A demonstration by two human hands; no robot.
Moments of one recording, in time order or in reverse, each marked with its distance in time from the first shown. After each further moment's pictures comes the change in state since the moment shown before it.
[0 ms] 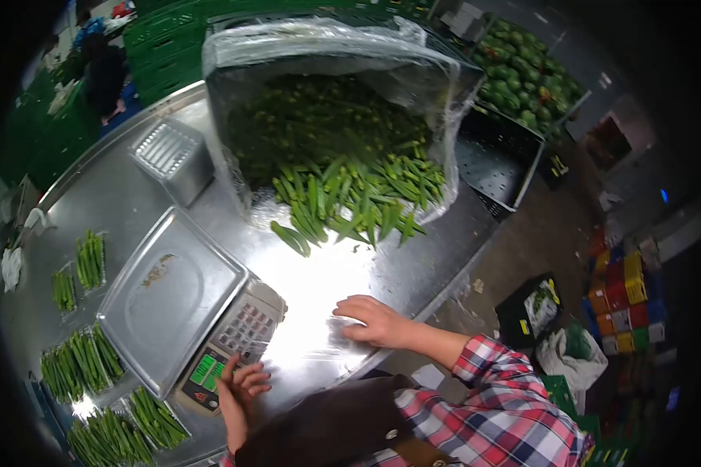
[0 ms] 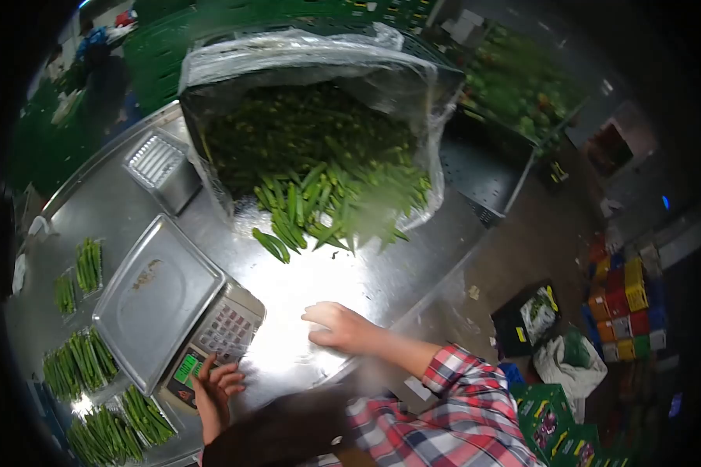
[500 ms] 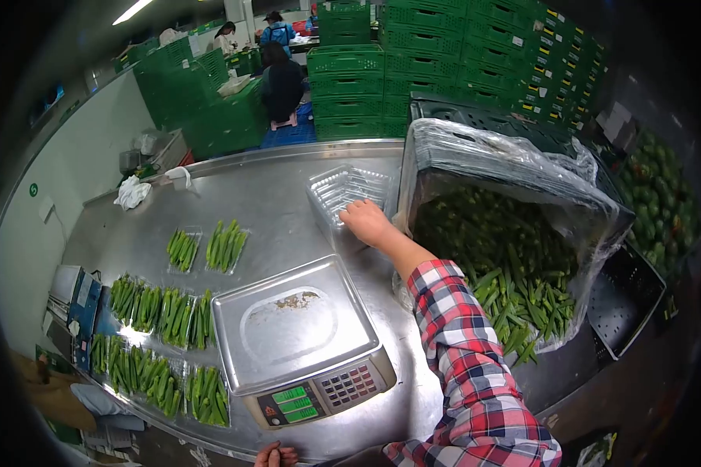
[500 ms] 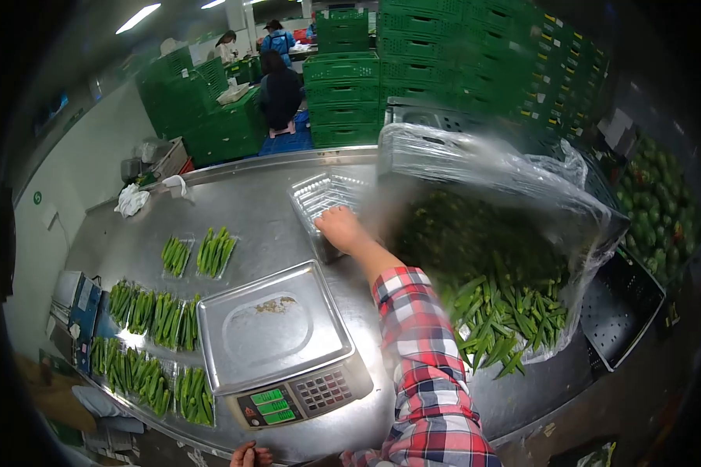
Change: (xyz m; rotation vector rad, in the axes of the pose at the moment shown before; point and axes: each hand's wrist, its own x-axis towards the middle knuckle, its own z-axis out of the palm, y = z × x) left_hand -0.107 -0.017 0.001 0.108 0.808 0.134; right_hand 0.389 0.184 0.090 -0.475 -0.021 -0.231
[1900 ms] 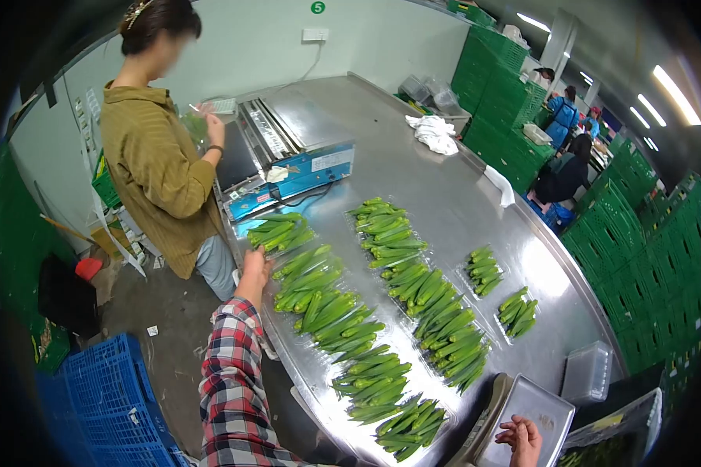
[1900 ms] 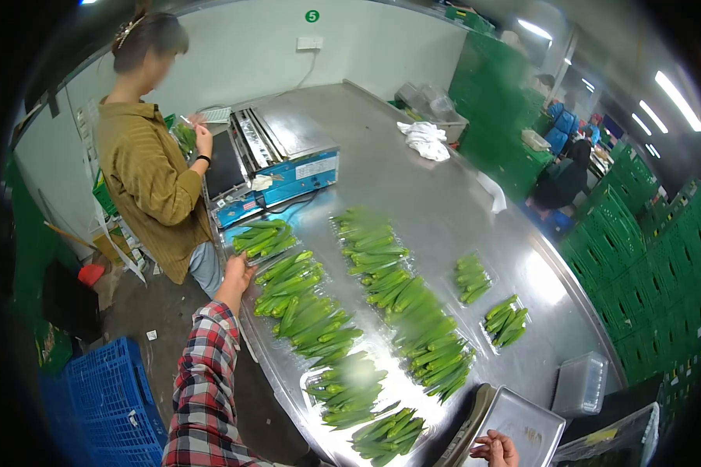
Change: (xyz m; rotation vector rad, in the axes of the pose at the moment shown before) left_hand 0.403 0.113 -0.548 -0.701 0.782 0.214; right_hand 0.038 -0.380 -0.084 1.470 -0.376 0.829
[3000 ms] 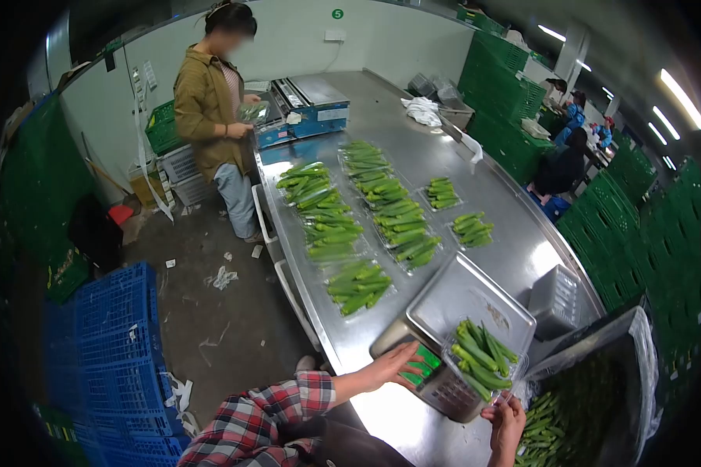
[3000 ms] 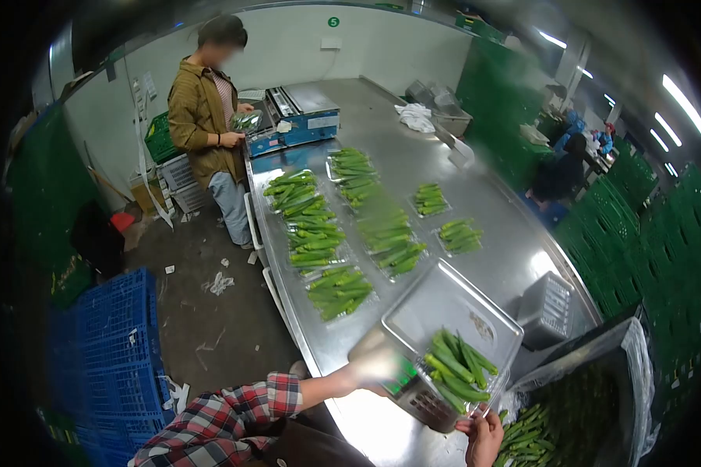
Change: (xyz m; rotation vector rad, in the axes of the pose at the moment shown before) left_hand -0.634 -0.221 0.022 0.233 -1.136 -0.435; right_hand -0.136 0.107 -0.251 0.286 0.062 -0.044
